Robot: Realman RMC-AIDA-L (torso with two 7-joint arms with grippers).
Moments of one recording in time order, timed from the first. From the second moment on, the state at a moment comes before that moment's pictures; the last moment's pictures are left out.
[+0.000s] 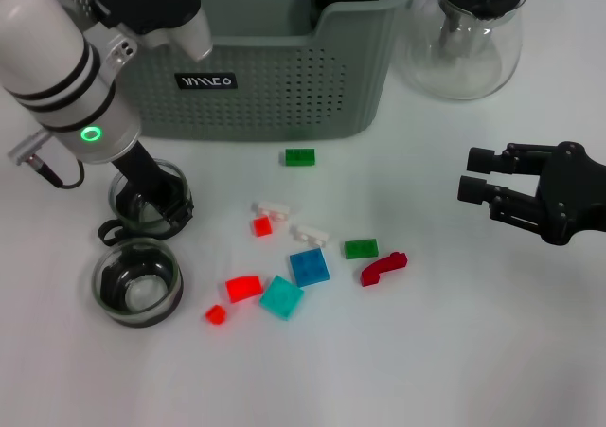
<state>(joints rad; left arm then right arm) -0.72 -2.17 1.25 1.15 2.84 1.62 -2.49 0.34 2.06 -0.83 -0.71 -1.78 -1.68 1.34</state>
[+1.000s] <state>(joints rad) -0.75 -1.93 0.69 0.77 1.97 2.05 -1.99 0.35 2.06 -0.82 -0.71 -1.78 -1.68 1.36</state>
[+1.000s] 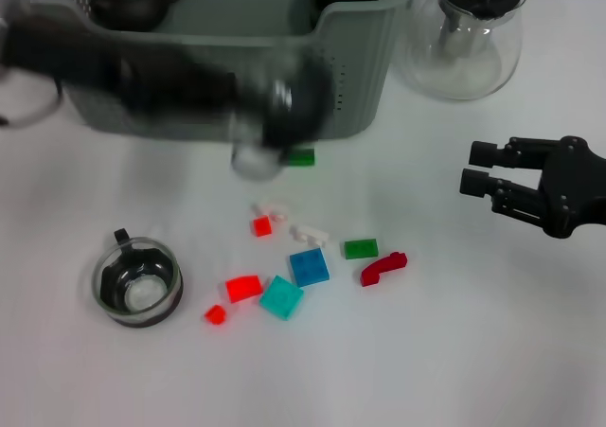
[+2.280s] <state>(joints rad) -1.16 -2.04 1.01 0.63 2.77 1.04 -2.40 0.34 2.07 -0.80 -0.68 -1.80 -1.65 1.35</state>
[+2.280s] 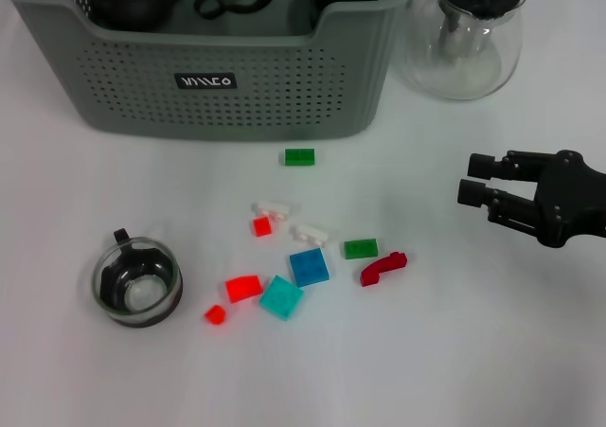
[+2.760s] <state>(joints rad) -1.17 -2.06 1.02 0.60 2.85 1.00 -2.42 0.35 2.07 -0.80 -0.67 -1.80 -1.65 1.35</state>
